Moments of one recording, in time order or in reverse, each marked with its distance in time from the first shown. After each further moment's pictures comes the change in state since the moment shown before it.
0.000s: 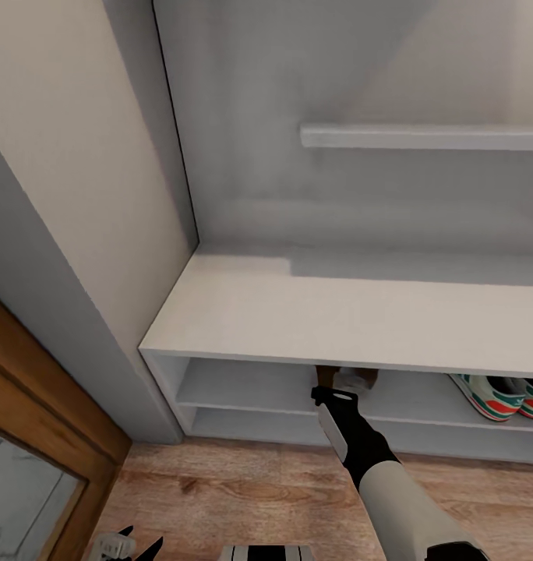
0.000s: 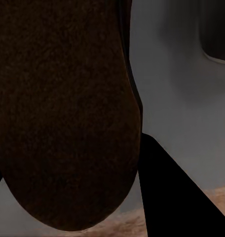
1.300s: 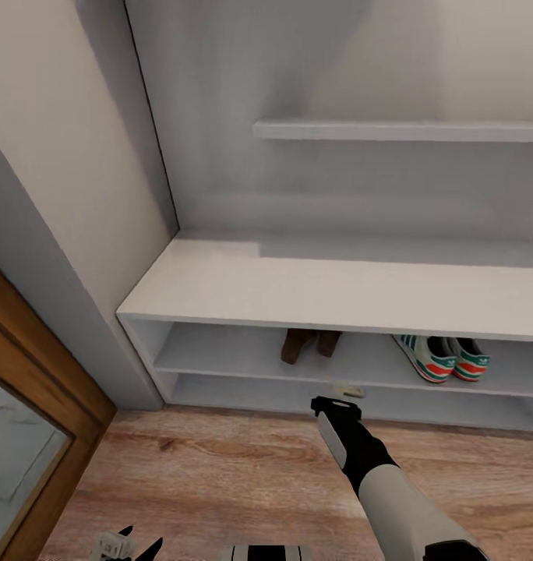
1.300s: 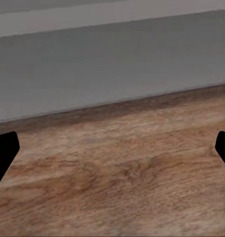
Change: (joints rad) left arm 0.000 0.001 0.000 0.000 -0.002 -0.001 0.002; right arm 0.001 0.000 0.000 0.071 0.001 -0.002 0.001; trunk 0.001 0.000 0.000
